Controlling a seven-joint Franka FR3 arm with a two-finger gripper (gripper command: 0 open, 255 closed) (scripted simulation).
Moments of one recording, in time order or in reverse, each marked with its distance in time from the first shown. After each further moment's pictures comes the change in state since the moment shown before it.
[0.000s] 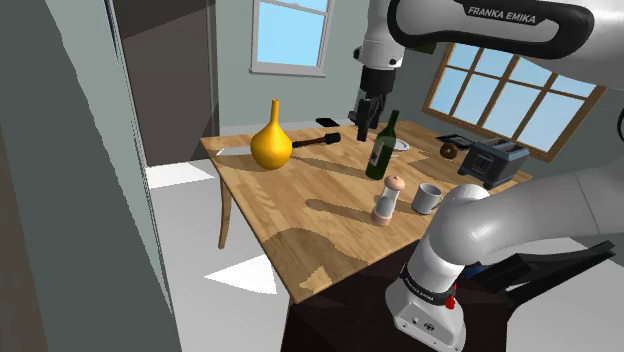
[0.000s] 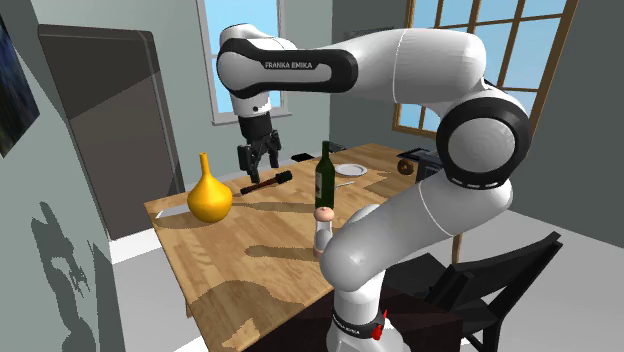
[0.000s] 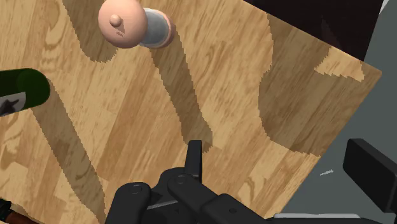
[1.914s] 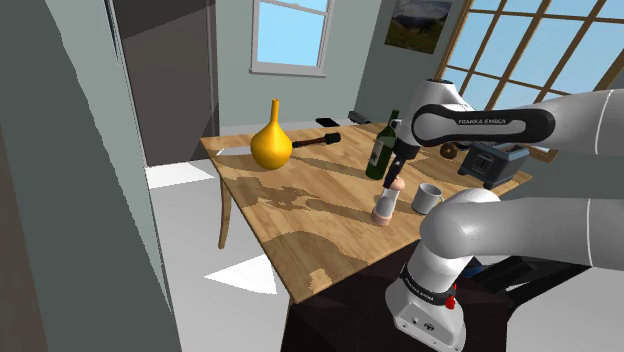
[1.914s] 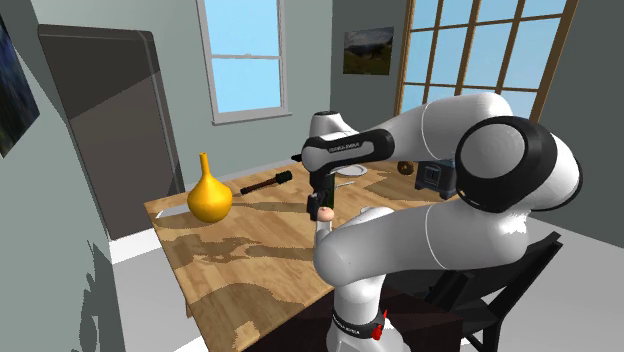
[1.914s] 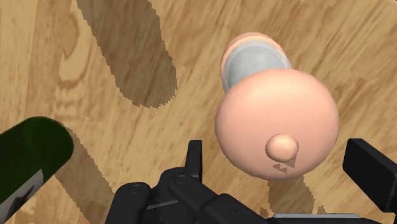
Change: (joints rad) arm -0.241 -0.201 -0.526 -0.570 -0.403 0.569 -0.345
